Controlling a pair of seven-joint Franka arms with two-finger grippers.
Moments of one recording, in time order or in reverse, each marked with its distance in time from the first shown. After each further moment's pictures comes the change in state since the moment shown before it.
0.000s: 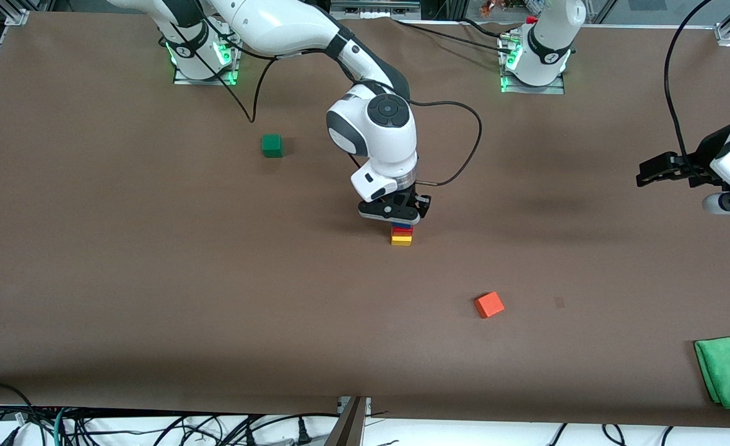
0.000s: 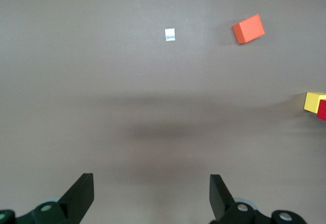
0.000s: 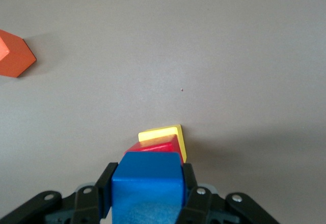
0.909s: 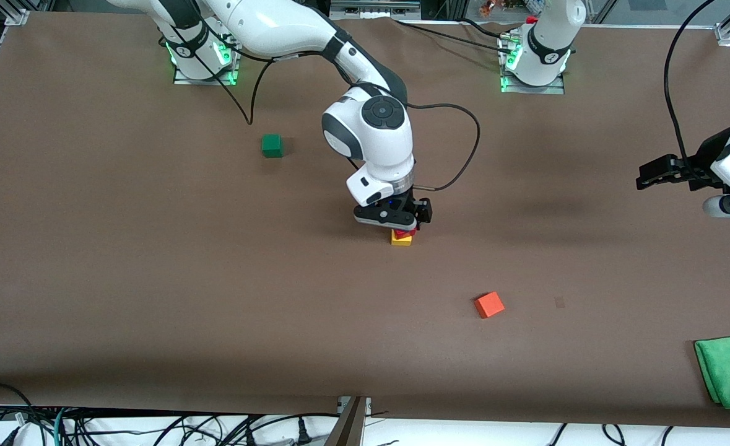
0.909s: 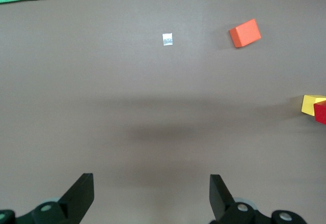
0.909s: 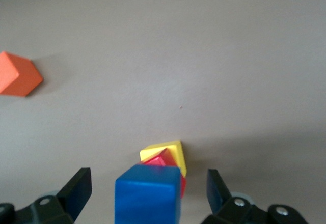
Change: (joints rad) left arm -0.006 0.008 -0.006 0.014 0.000 0.003 0.000; right arm -0.025 -0.002 -0.011 0.052 0.000 -0.045 -0.002
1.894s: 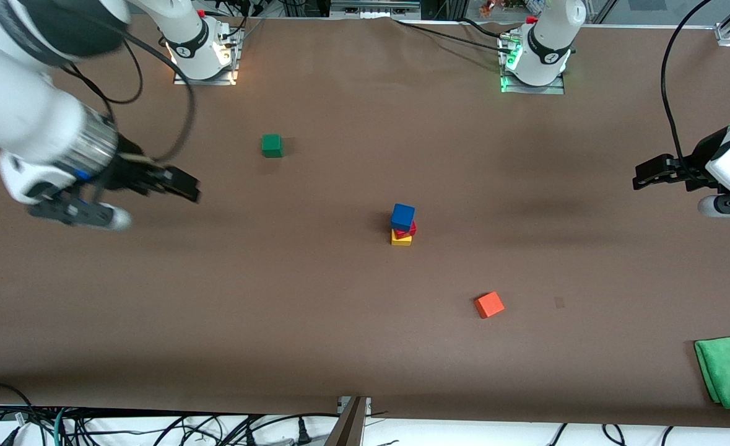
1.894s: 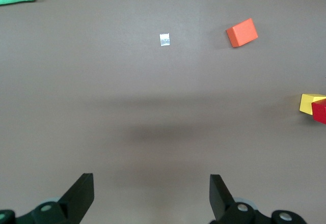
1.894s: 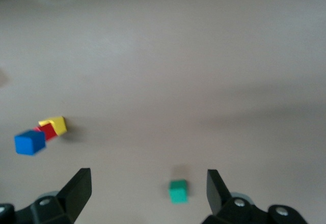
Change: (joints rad) left arm -0.005 0.001 -0.001 0.002 0.000 0.000 0.000; right arm -0.523 -0.574 -0.057 -0.120 0.239 -0.731 -0.714
